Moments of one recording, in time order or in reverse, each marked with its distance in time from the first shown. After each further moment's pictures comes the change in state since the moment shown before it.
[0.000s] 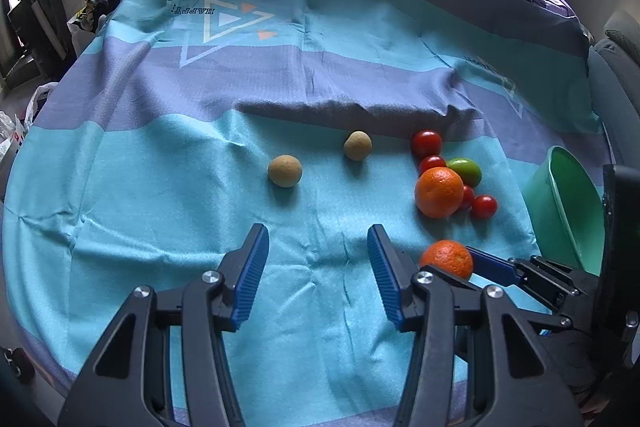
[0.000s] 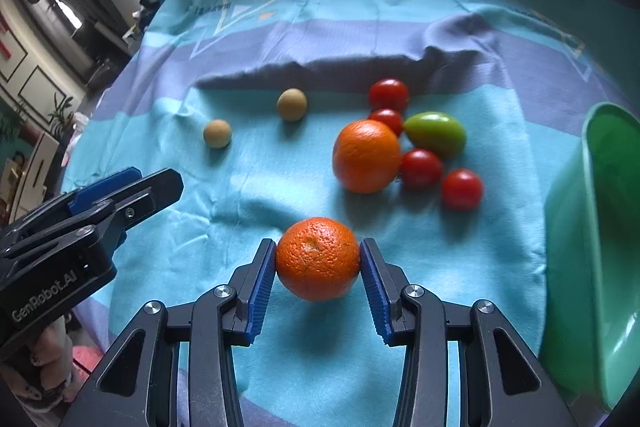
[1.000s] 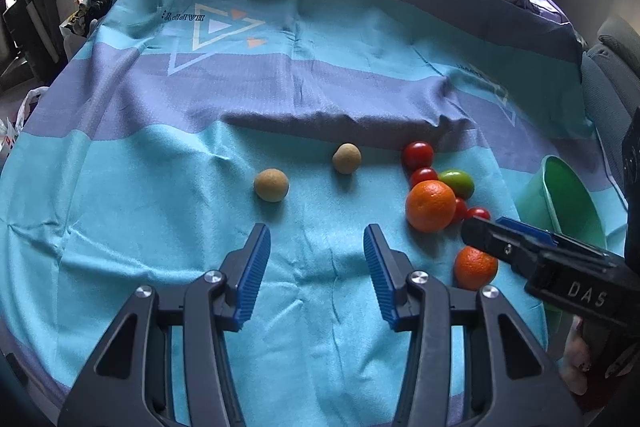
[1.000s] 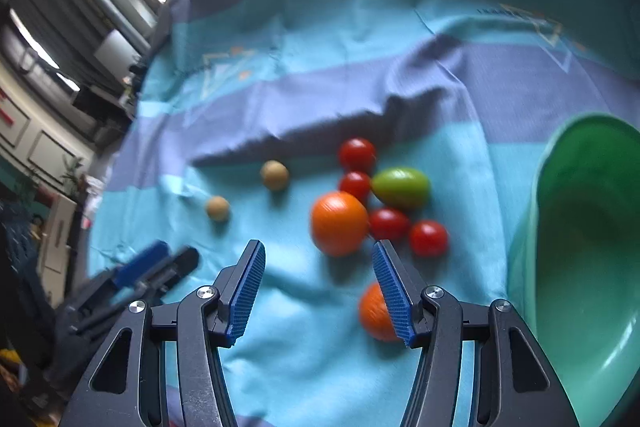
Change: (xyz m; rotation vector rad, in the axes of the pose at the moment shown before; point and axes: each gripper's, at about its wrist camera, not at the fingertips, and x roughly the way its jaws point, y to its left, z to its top) left arm 0.004 0.000 0.002 0.009 -0.057 -0.039; right arm -0.030 -0.035 0.024 0.149 -0.059 0.013
